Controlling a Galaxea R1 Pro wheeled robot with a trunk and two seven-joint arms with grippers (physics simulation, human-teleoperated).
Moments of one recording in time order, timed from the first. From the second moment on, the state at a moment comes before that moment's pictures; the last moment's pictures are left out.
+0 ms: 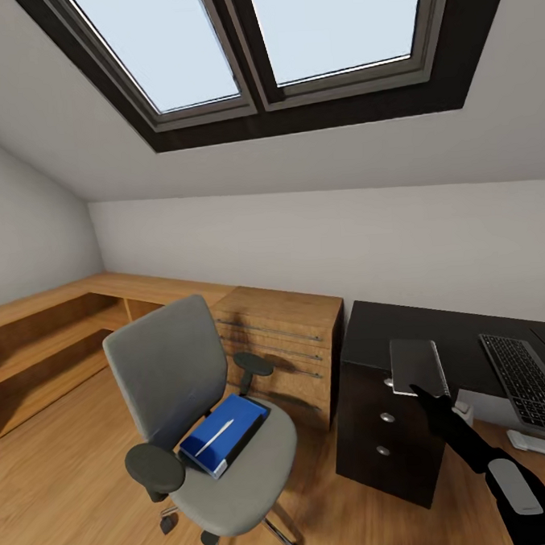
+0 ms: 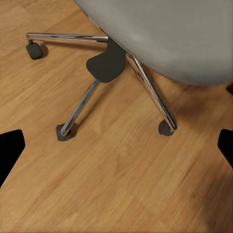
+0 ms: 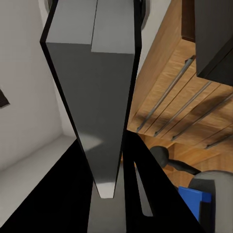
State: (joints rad) left arm -0.35 -0.09 0.13 -0.03 0.21 -0.45 0.00; right arm -0.44 -0.15 -0.47 -0.76 -0.95 0.52 0.62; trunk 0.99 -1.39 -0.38
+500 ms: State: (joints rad) left arm -0.35 -0.08 0.13 -0.03 0.21 -0.45 0.00; right arm -0.43 -0.16 -0.47 -0.76 -0.95 0.53 0.68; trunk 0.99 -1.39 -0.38
